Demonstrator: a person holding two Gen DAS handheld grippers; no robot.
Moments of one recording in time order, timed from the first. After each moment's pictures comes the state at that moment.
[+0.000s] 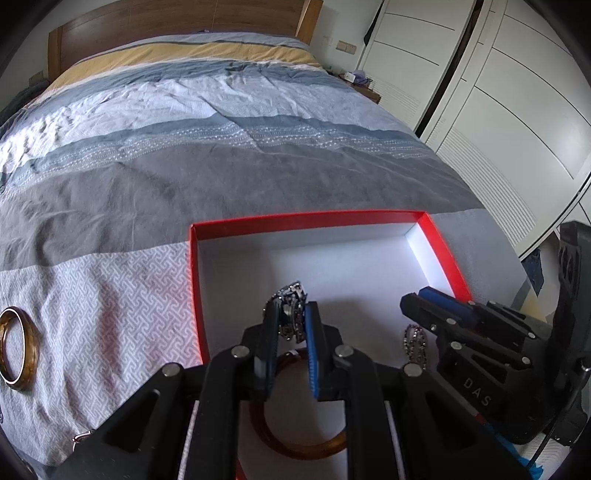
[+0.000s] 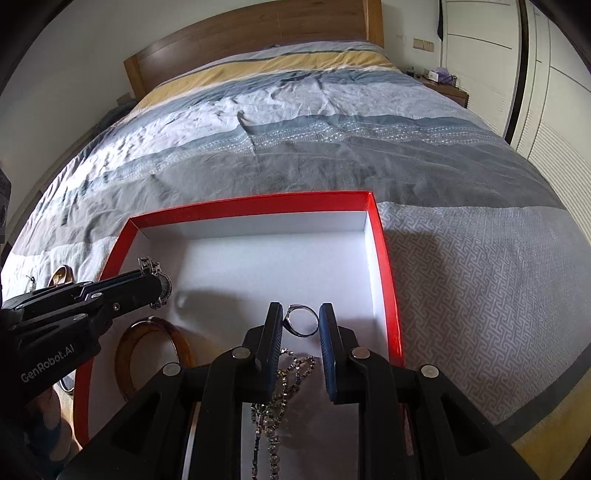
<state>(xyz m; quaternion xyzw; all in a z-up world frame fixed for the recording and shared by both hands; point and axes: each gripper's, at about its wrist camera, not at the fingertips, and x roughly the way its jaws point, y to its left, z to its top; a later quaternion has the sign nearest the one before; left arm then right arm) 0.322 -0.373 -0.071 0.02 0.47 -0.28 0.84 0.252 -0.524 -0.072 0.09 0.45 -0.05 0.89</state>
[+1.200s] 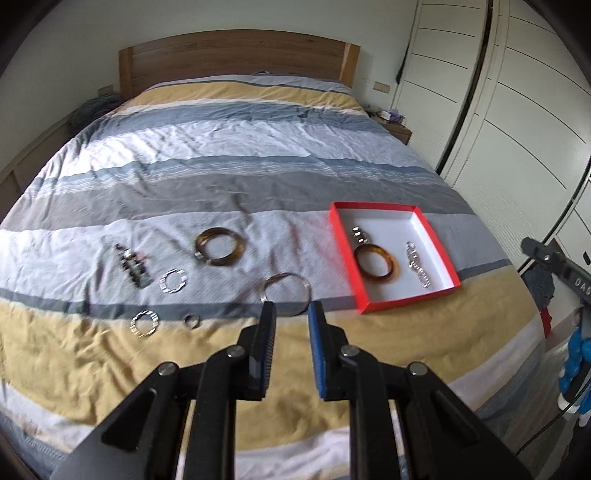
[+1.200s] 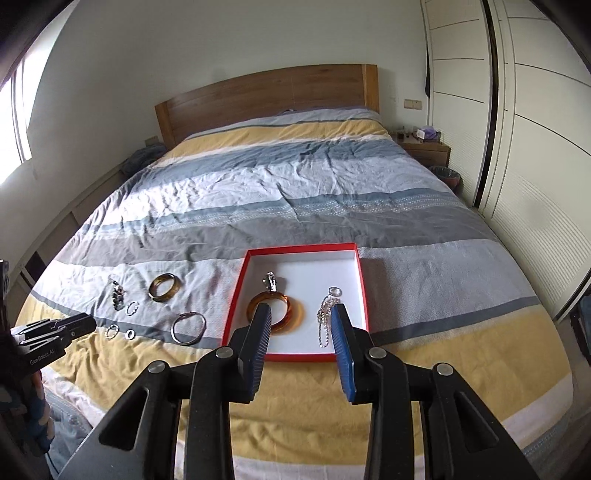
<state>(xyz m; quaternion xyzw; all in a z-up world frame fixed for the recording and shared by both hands) 0.131 -0.141 0.073 0.02 0.42 -0.18 0.89 0.049 -0.457 0.112 0.09 0.35 -0.06 0.93</state>
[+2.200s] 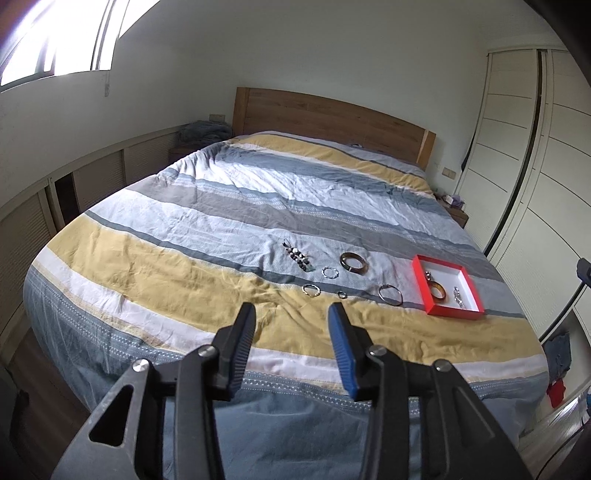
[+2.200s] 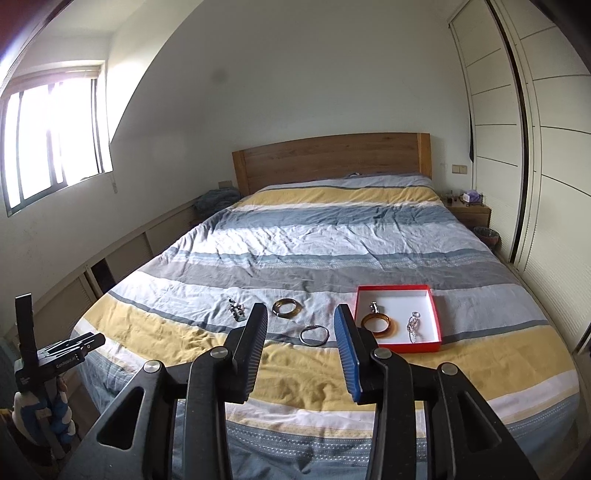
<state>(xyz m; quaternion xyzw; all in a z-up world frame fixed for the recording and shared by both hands) -0.063 0.089 0.144 -0.07 0.31 -0.05 0.95 -0.120 -0.294 0.216 0.06 0.23 0.04 0.97</state>
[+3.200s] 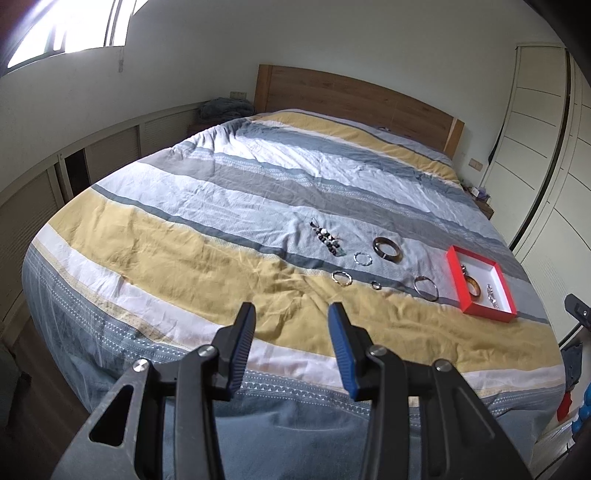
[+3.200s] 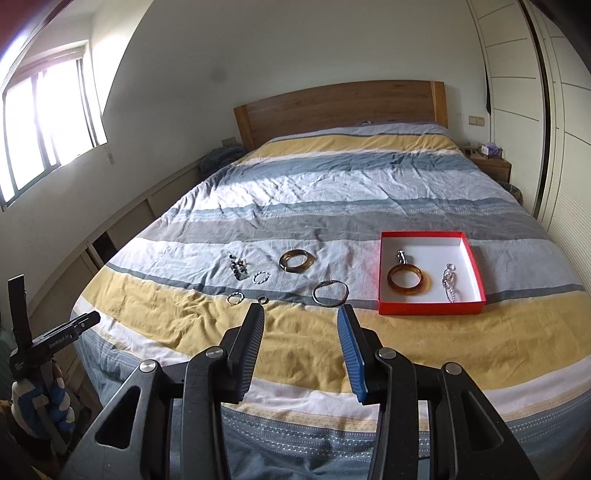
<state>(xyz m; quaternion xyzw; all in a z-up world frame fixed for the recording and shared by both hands) -0.003 0.094 0.087 -0.08 0.36 -0.01 0.93 -0.038 -0.286 0.125 0.09 0.33 0.07 0.94</state>
